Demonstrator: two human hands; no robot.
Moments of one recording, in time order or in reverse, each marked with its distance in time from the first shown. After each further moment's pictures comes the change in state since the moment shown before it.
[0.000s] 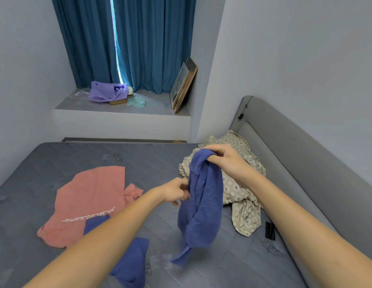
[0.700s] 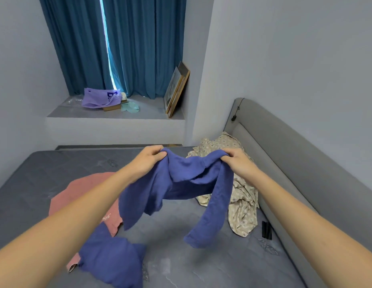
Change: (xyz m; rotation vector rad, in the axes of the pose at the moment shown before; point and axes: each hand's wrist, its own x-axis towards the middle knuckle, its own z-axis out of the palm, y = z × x) left_hand -0.036 0.041 -0.084 -0.131 0.403 0.293; right_hand -0.005 0.050 -0.055 -0.129 0.179 0.222
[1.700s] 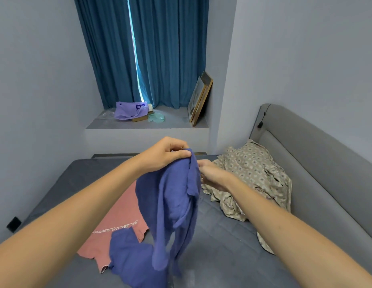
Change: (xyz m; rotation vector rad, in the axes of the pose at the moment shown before) left_hand -0.025 0.081 -0.048 0.215 -0.178 0.291; right_hand 0.056 -0.043 0.129 0.339 -0.425 0.077
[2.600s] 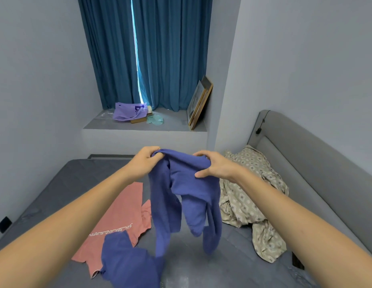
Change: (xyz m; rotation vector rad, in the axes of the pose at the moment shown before) left_hand -0.011 -0.066 -0.010 0.017 0.310 -0.324; right_hand -0.012 -0.036 -0.047 -0.435 0.048 -0.097
